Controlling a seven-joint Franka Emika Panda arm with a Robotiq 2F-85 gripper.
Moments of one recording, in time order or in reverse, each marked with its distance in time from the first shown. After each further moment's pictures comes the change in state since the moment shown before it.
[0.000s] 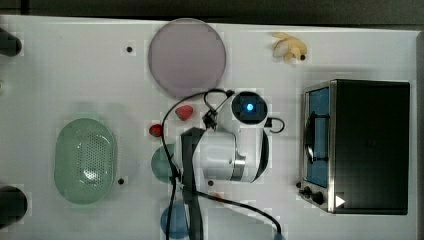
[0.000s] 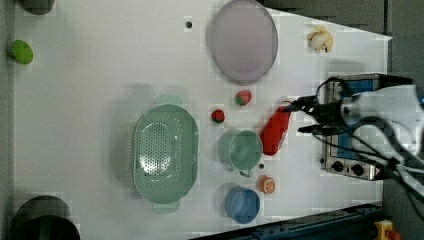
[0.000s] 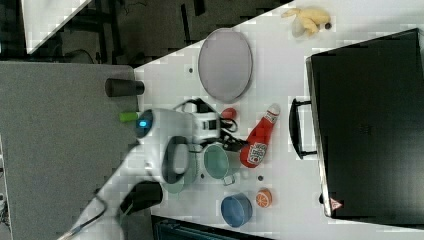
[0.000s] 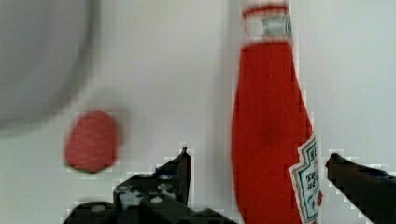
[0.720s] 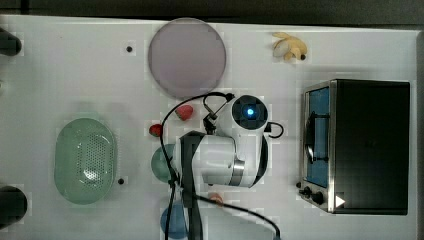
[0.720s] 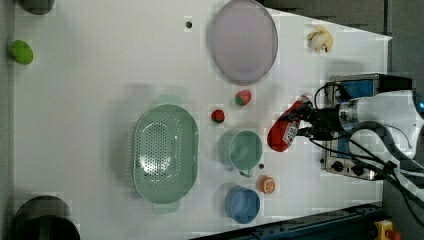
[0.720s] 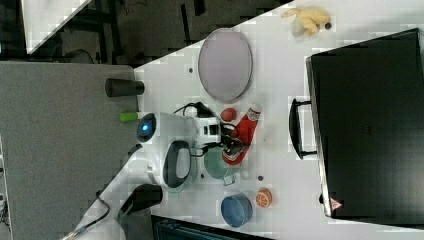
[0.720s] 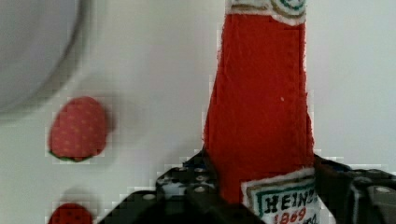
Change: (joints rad) arm -0.012 0.017 0.011 -0.051 0.014 0.032 0.001
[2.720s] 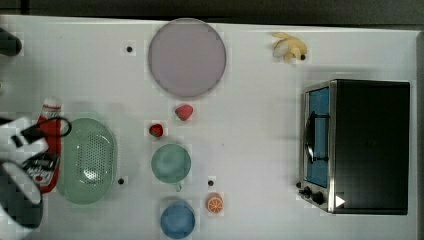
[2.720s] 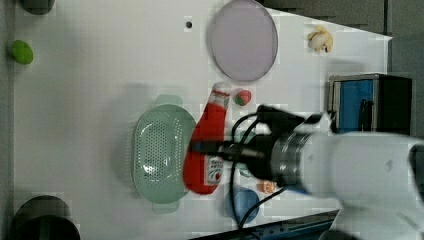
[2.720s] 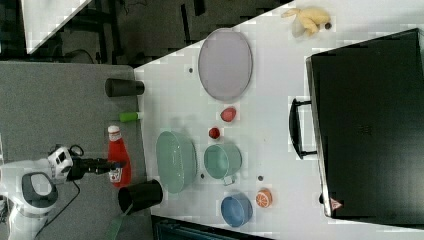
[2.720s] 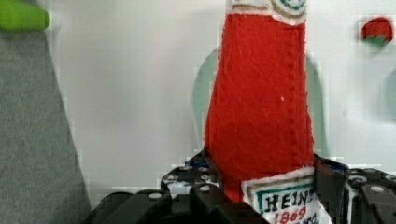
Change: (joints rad) arm 0.200 -0.151 0.573 0.355 0.002 -0.294 0.245
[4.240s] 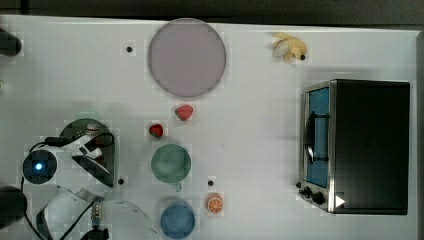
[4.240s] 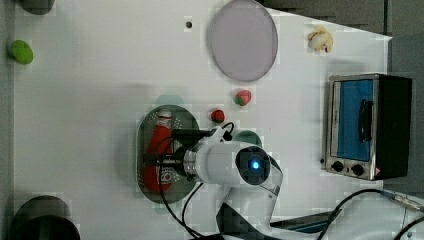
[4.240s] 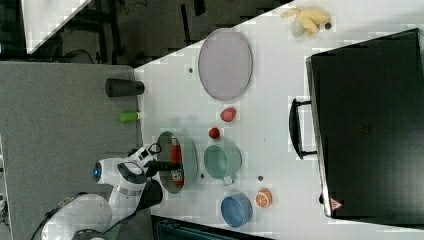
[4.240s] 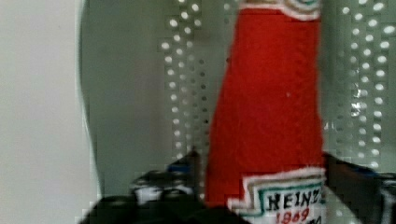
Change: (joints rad) arm 0.219 0.506 -0.214 -0.223 -0.494 0.549 0.209
